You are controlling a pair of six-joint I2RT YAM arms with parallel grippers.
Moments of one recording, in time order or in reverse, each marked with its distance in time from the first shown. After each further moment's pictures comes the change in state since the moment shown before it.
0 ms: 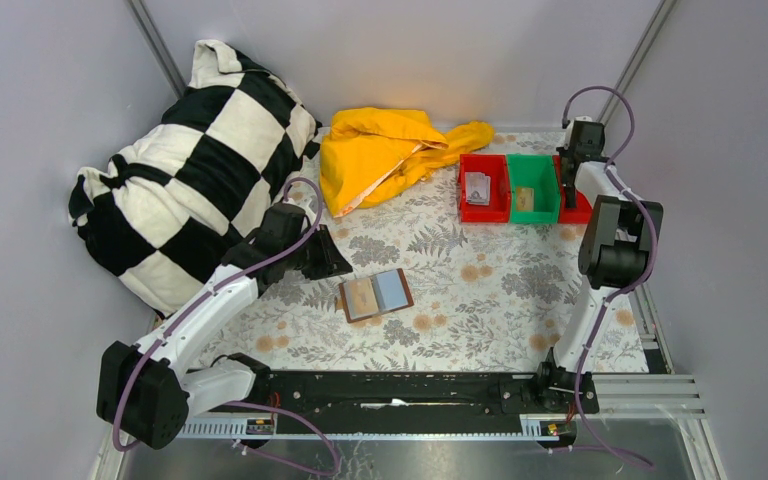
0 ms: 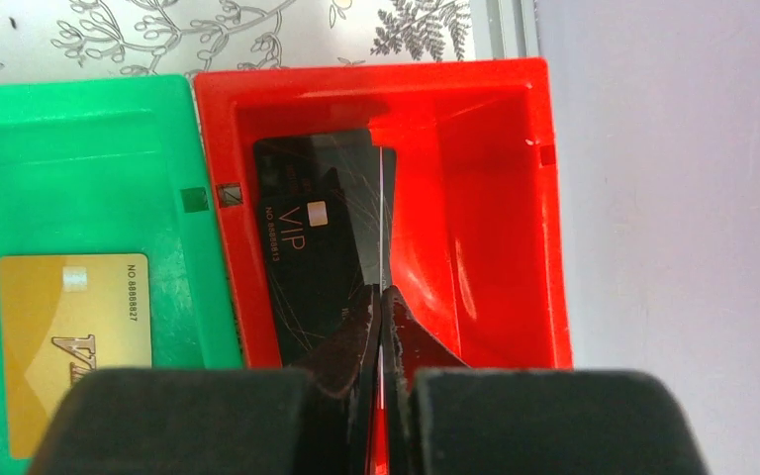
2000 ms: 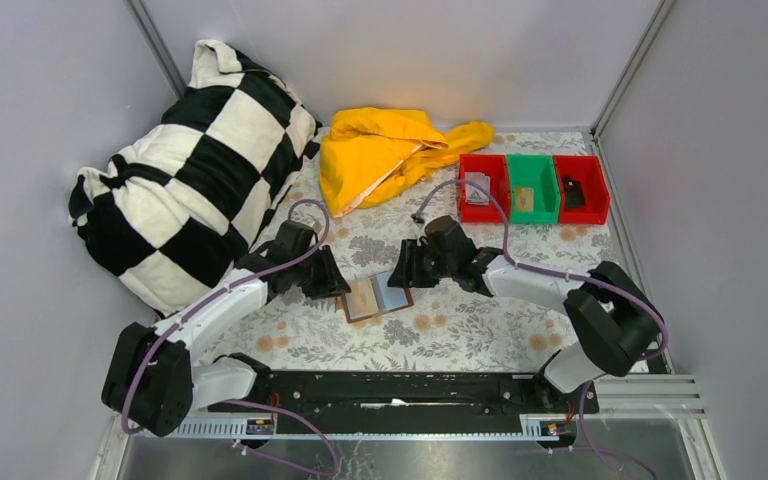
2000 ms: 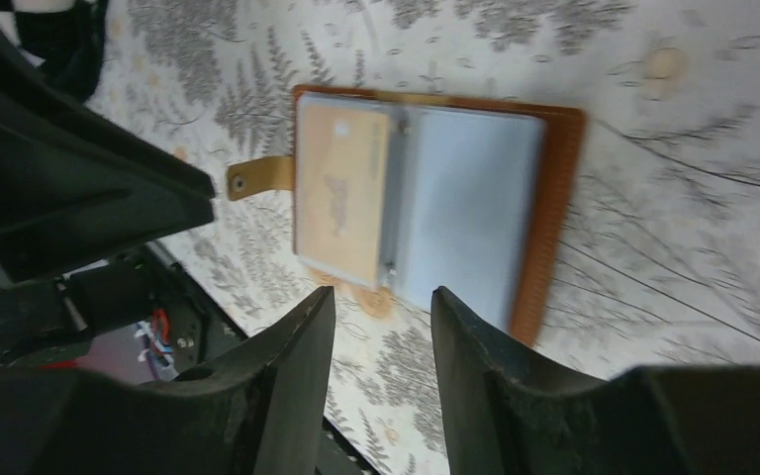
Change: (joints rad) left arm -0.016 0.052 -0.132 0.030 -0.054 -0.037; right arm 0.908 -0.530 -0.751 0.233 -0.490 0.936
